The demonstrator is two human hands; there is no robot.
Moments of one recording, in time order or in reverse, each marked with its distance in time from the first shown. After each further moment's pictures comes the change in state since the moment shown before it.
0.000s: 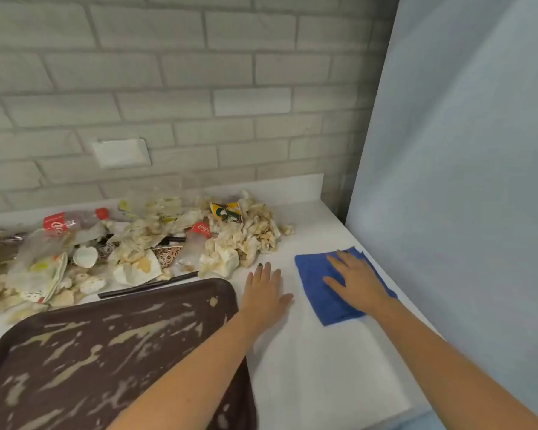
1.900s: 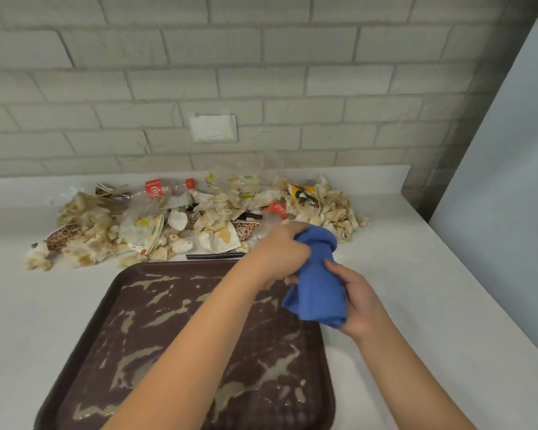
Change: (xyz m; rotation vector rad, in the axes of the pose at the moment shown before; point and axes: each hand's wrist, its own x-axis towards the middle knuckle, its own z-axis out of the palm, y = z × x) left_hand -0.102 -0.058 -0.147 -0.970 -0.013 -0.195; right_hand -0.052 -0.214 -0.023 1.986 -0.522 0.514
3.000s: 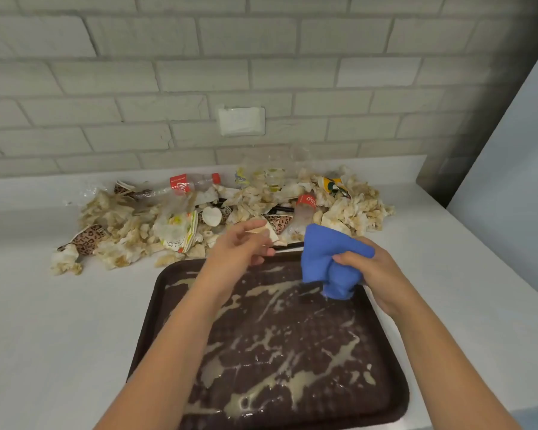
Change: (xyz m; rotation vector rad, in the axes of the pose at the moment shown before) left_hand -0.043 -0.109 -0.122 -0.475 0.250 0.066; right_hand 0.013 0.030 0.059 -0.747 0.161 -0.457
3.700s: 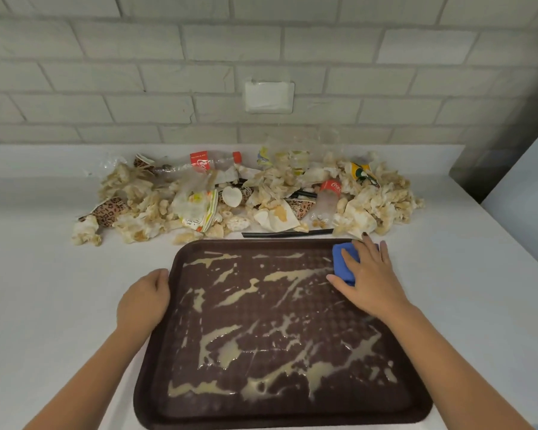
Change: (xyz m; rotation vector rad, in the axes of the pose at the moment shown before) left_hand -0.015 -0.133 -0.162 1.022 0.477 -0.103; right_hand 0.048 0.081 0.013 -1.542 -0.073 -0.264
